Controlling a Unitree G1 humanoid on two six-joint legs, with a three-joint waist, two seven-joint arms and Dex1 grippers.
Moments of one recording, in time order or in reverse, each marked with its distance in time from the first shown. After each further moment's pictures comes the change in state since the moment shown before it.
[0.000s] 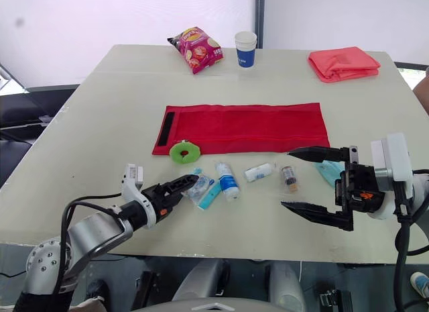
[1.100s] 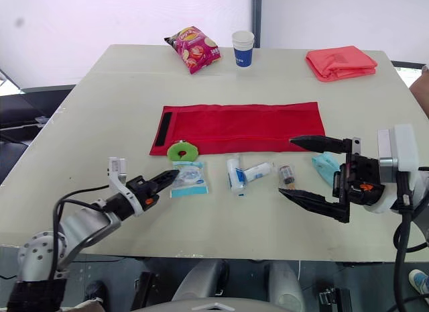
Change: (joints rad) left arm -0.048 0.087 0.151 0.209 0.105 0.118 -0.397; right arm -0.052 0.031 0.019 -0.004 0.063 0.002 -0.111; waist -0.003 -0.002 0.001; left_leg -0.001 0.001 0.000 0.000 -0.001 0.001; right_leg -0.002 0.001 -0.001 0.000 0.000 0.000
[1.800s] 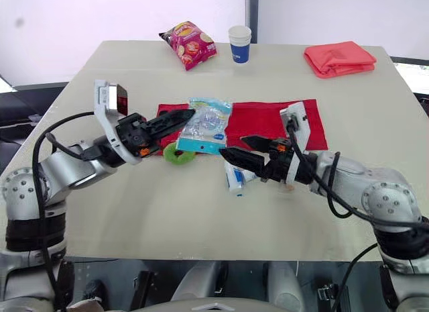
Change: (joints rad) left arm -0.496 0.016 -0.051 0.019 -0.154 0.122 -0.114; right arm -0.434 0.199 0.457 0.219 0.712 0.405 -1.024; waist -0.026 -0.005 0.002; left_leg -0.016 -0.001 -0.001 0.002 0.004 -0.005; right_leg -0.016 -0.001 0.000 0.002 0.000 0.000
